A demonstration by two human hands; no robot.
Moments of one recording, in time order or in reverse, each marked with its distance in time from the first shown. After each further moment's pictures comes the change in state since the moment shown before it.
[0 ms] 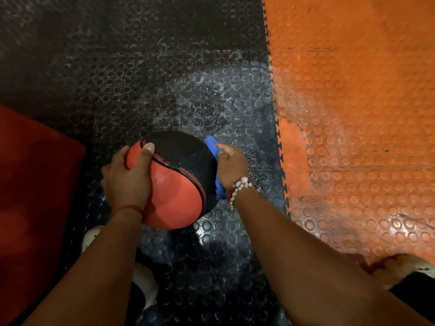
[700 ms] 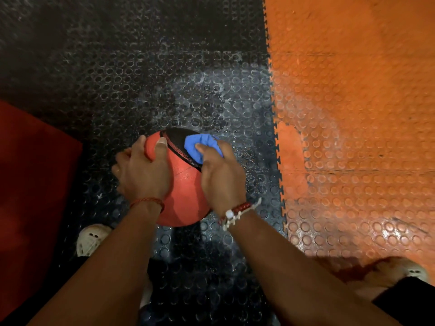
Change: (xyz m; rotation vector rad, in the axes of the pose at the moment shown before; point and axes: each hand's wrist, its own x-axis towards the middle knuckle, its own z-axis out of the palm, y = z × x) left_hand -0.019 0.026 0.021 0.183 0.044 0.071; right_hand -0.055 -0.034 -0.011 -0.353 0.171 -0.563
